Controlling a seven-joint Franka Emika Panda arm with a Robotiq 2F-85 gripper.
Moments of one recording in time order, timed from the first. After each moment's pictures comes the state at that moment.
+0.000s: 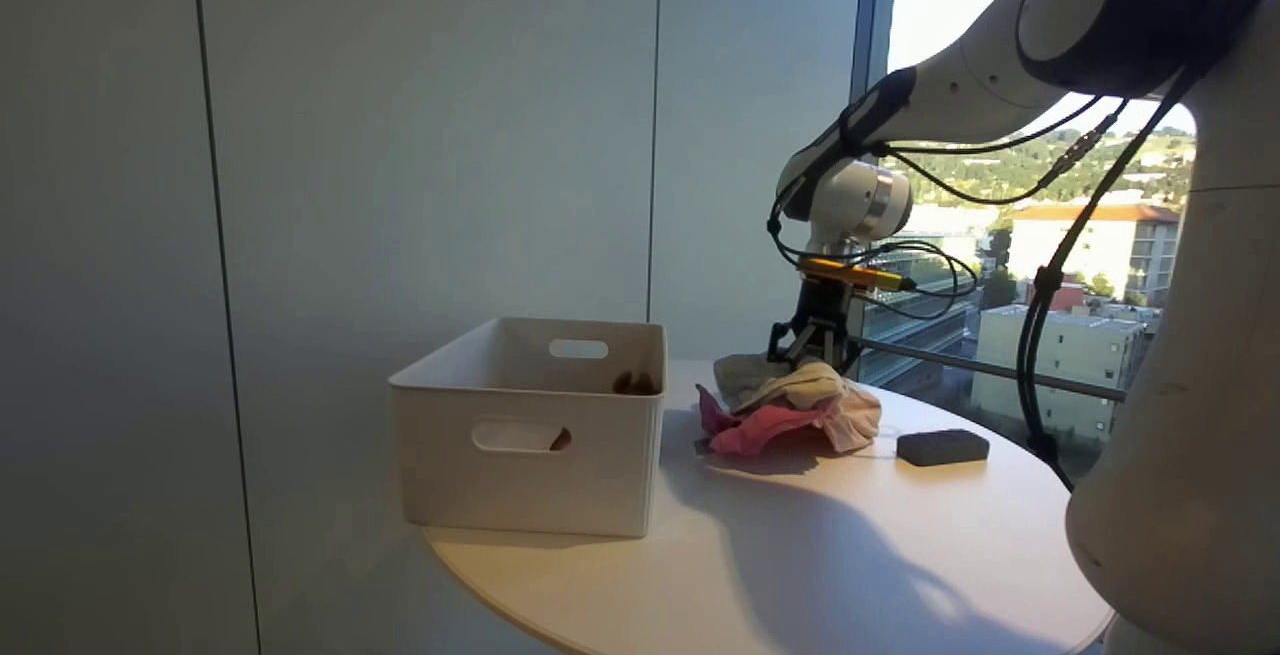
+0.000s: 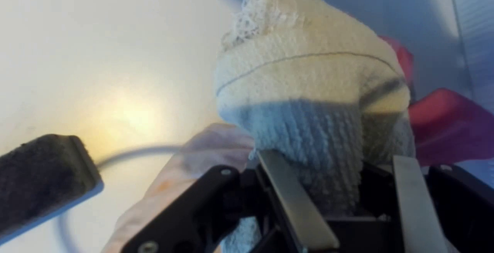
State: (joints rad) arm -0.30 -0.02 -0.29 -2.06 0.25 1.75 0.24
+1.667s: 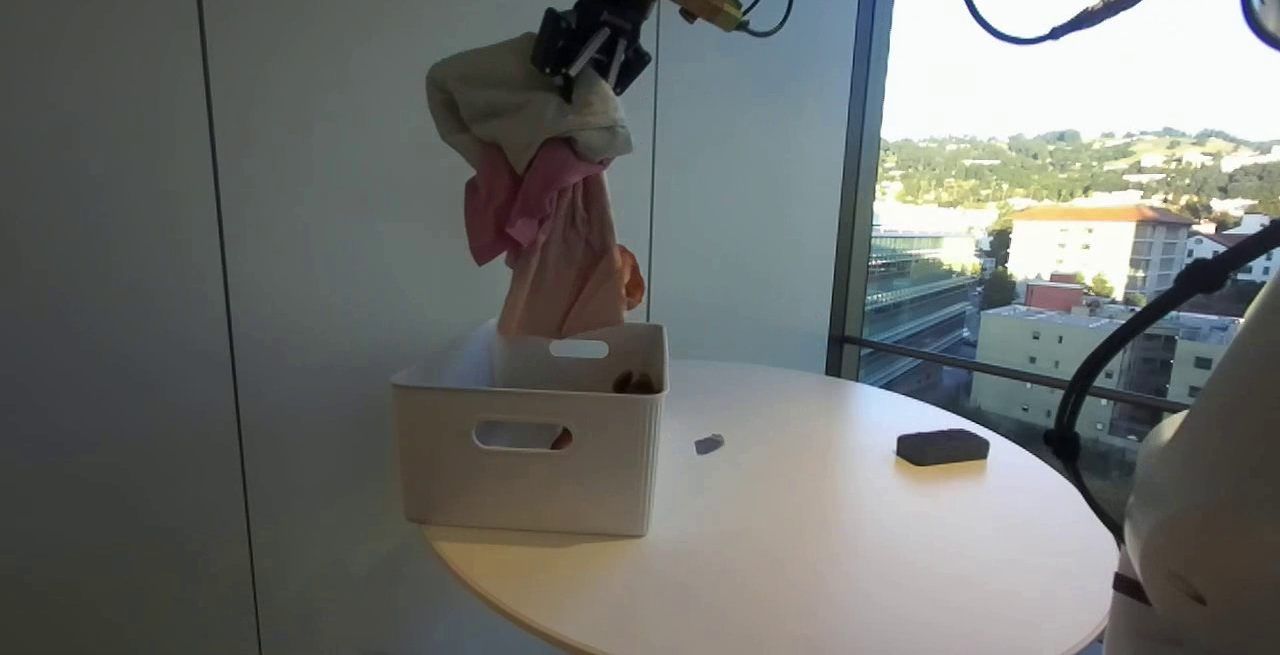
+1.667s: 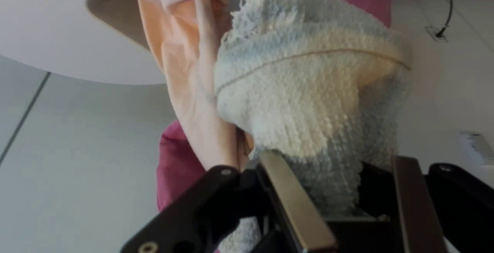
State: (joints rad) arm 0.05 -0.30 0.15 -1.70 -0.03 2.01 0.19
